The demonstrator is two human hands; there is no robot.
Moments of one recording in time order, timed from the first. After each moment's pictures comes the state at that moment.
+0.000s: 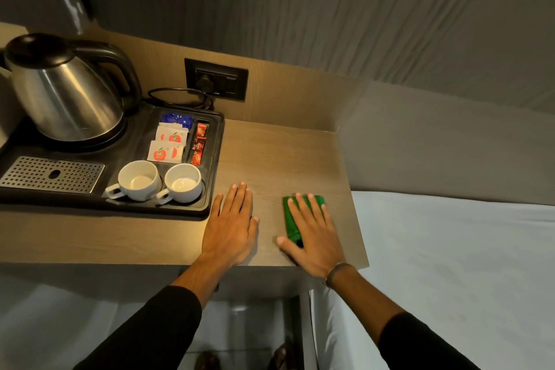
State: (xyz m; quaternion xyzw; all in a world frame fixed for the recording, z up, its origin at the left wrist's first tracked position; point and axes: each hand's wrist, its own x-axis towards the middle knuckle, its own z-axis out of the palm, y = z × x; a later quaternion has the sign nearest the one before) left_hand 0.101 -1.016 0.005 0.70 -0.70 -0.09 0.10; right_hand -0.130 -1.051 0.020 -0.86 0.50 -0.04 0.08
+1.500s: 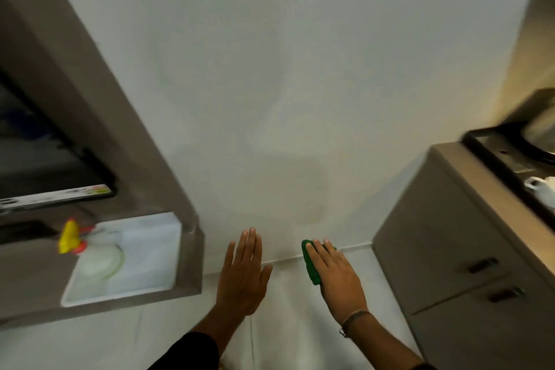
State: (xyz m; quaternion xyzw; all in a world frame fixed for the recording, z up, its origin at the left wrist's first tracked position) left_hand 0.000 -0.292 0.026 1.00 -0.07 -0.04 0.04; right_hand -0.007 -0.530 0.050 -0.98 -0.12 0.05 0.15
